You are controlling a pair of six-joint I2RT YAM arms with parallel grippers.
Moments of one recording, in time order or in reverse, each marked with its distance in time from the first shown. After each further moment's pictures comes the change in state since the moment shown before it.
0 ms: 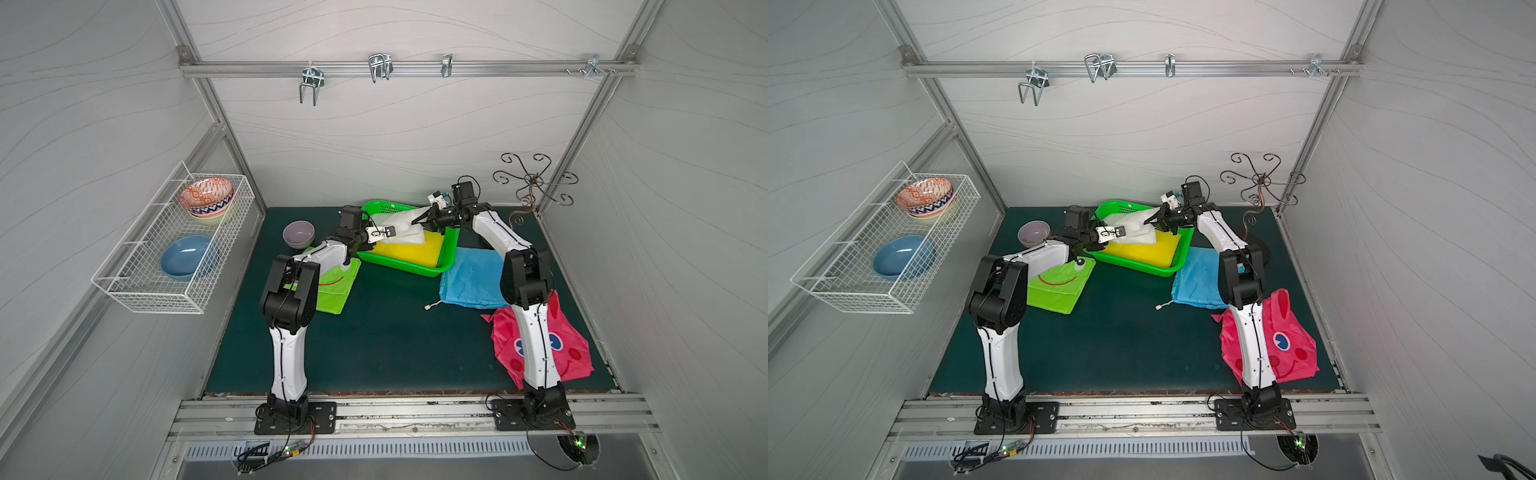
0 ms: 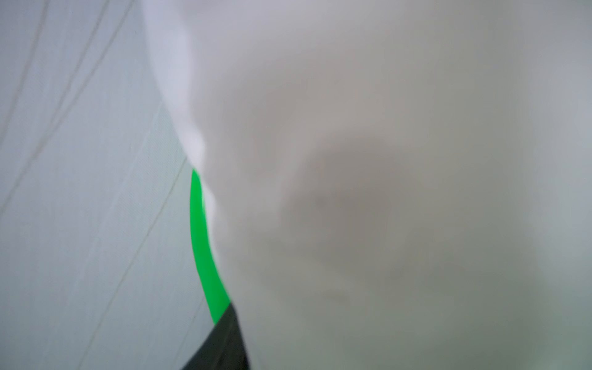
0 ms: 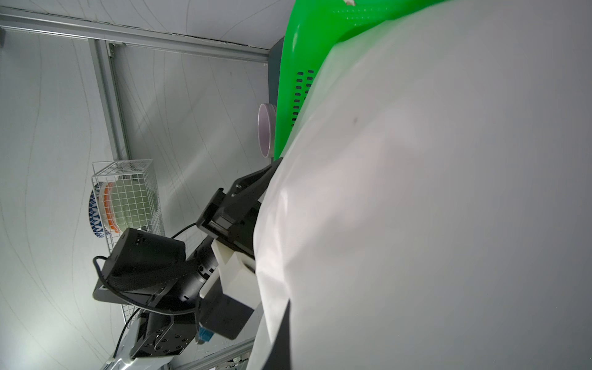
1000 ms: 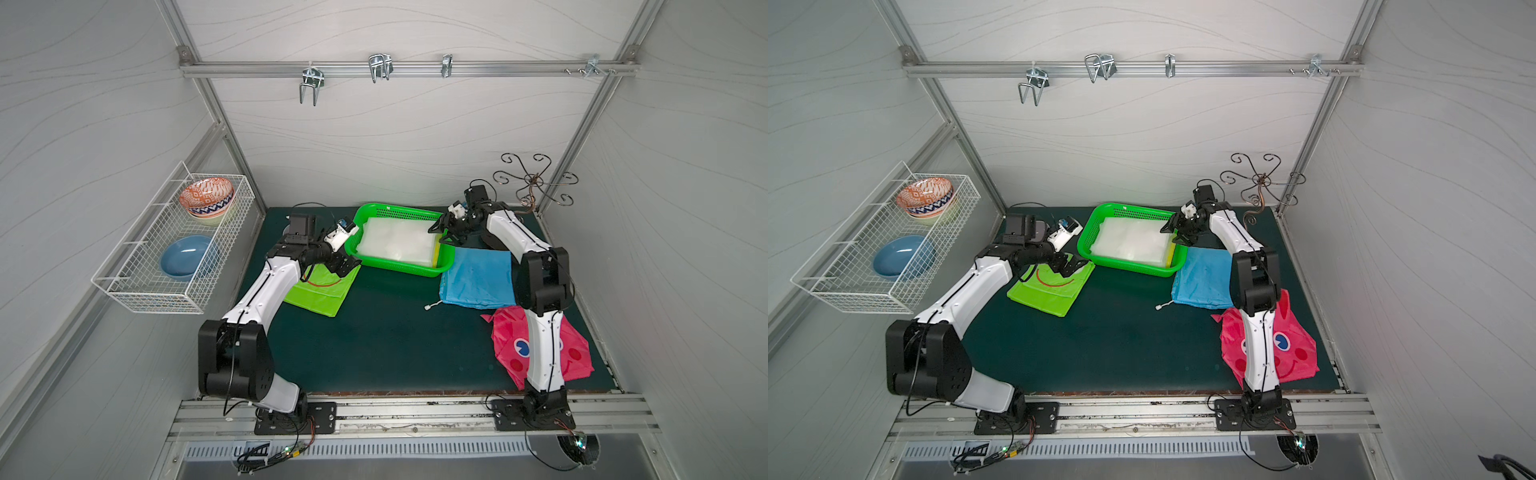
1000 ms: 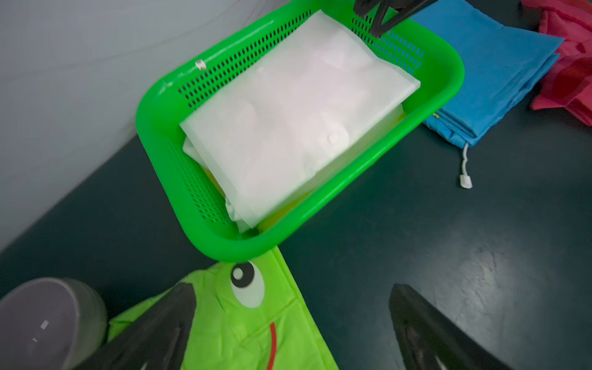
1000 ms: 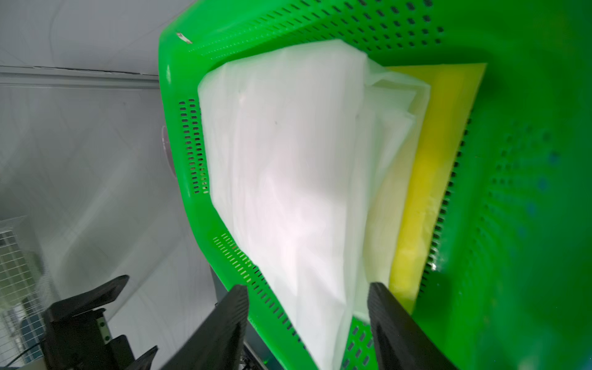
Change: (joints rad) left arm 0.222 -0.598 -0.319 -0.523 0.413 -0.642; right arm -0.036 -0.220 -0.184 -0.280 0.362 -0.121
